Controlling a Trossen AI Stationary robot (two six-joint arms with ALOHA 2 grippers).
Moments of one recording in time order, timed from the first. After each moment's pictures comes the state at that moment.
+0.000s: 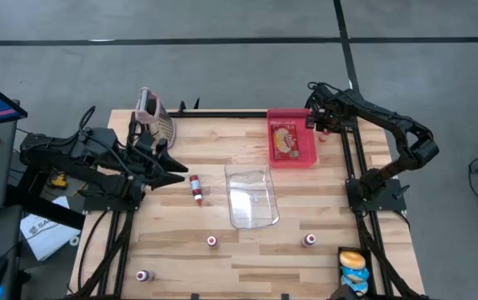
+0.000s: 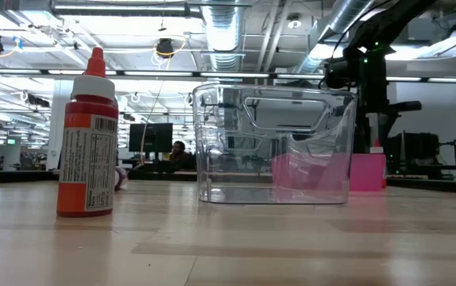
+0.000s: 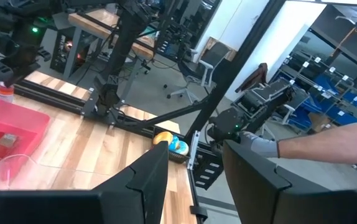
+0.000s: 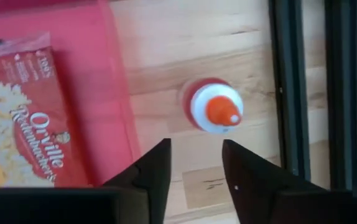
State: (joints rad) left arm -0.23 0.84 1.10 -0.33 -0.06 -0.47; right arm -0.90 1.48 1.07 -1.05 0.19 0.79
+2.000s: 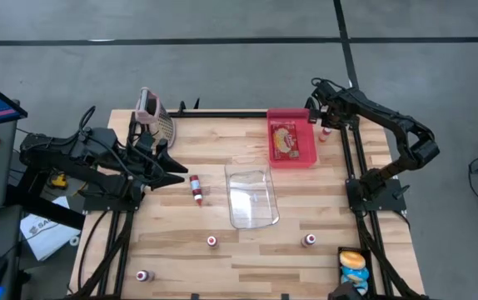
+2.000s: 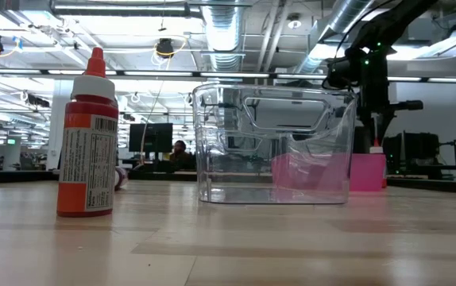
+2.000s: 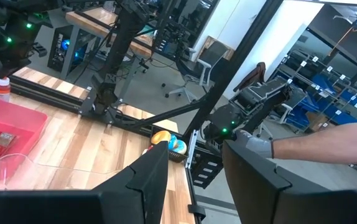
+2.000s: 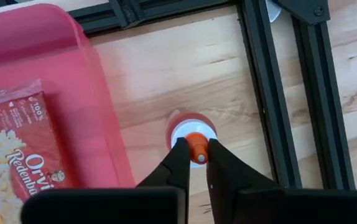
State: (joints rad) left arm -0.23 0.84 1.10 -0.33 -0.05 -0.47; right arm -0.94 1.48 1.08 -1.02 0.26 0.83
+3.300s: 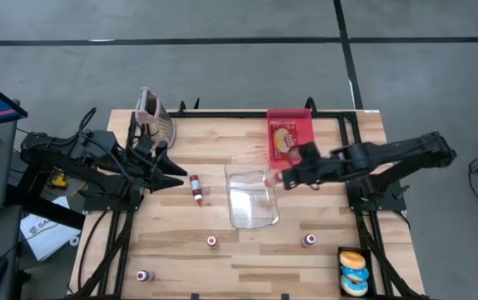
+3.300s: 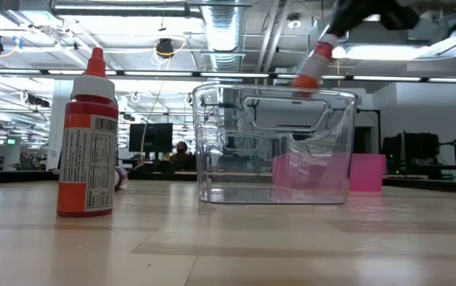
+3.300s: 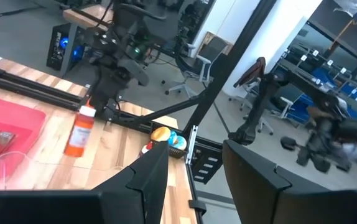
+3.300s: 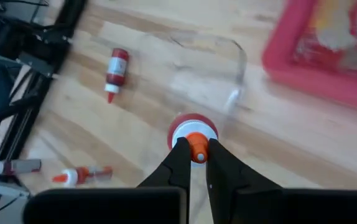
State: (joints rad) left arm -0.26 0.84 1.10 -0.34 -0.08 -0.46; right arm 0.22 1.27 1.28 -0.98 0.41 1.30
